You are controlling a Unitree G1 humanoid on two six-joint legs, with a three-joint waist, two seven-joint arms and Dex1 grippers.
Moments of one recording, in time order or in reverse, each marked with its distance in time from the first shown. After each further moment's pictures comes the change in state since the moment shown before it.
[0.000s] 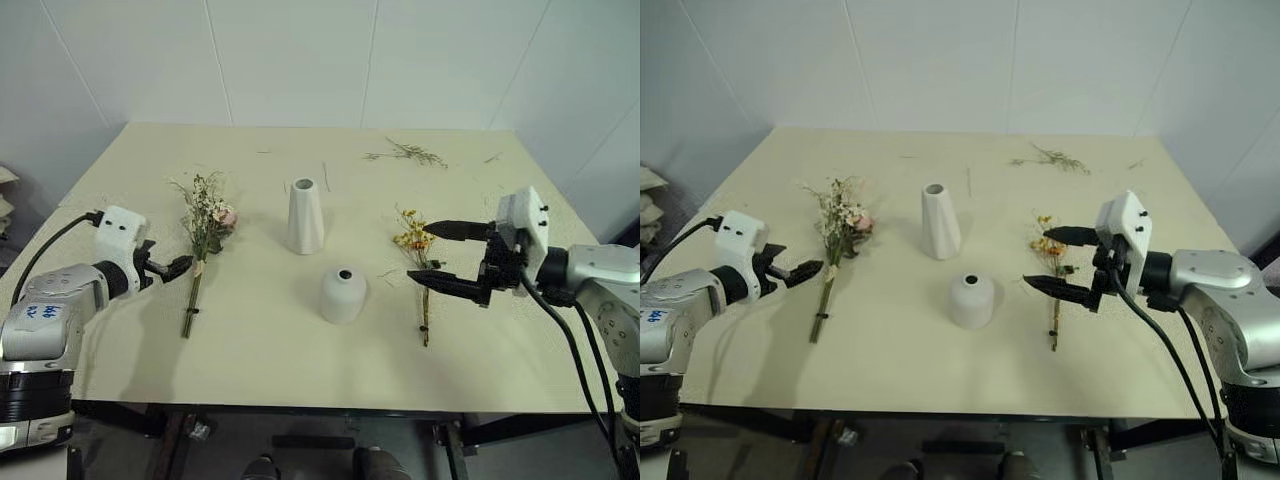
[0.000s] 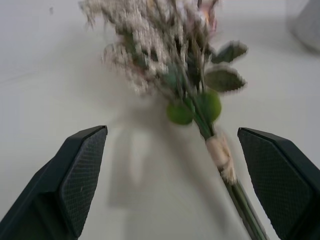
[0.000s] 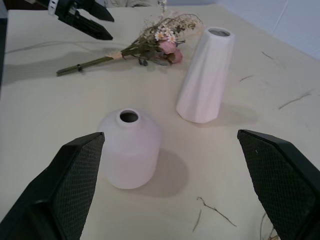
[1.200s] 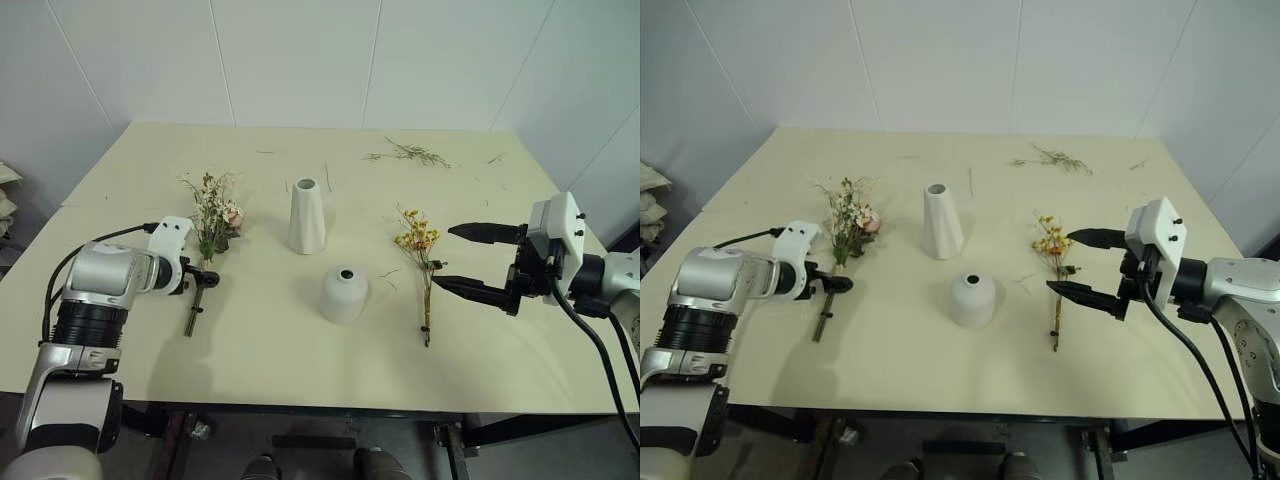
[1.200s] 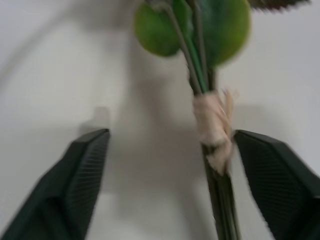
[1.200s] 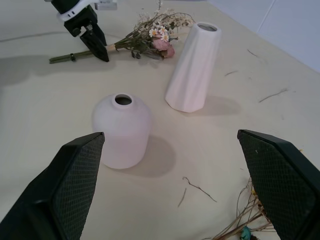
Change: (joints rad) left arm -0.396 -0.086 -0.278 0.331 0.089 0.392 0.040; right arm 0.104 -0.075 -0.078 -0.030 0.011 -0.049 0.008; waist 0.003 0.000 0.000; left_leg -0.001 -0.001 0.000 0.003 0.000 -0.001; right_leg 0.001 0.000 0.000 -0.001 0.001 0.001
